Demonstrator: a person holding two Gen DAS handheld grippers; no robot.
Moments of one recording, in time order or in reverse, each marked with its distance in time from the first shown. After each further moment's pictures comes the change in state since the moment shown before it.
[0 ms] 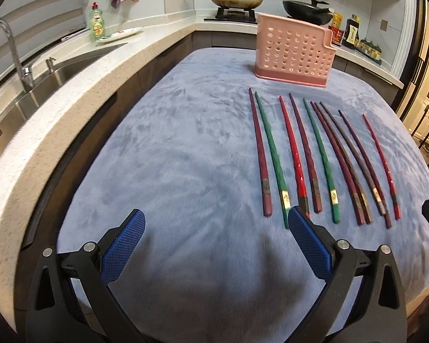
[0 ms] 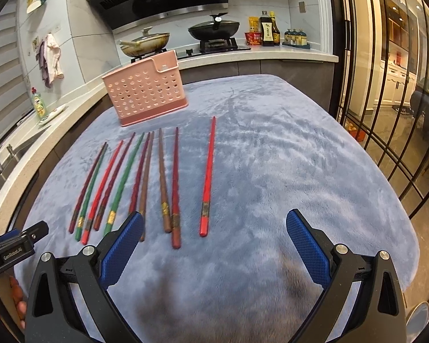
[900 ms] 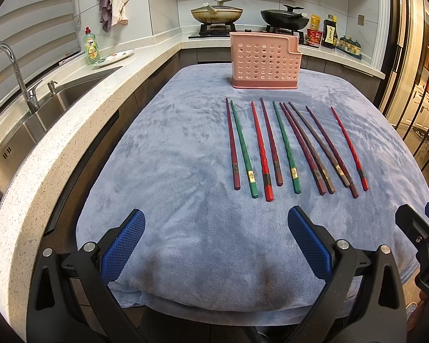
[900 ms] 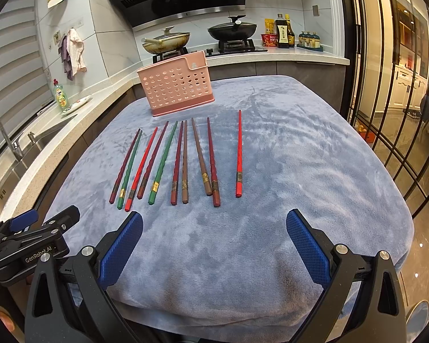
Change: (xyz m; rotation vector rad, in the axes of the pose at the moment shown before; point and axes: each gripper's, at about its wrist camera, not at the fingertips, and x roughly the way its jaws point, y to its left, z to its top) left arm -0.071 -0.020 -0.029 0.080 -0.074 -0.007; right arm -0.071 0.029 -0.032 -0.051 -0.005 0.066
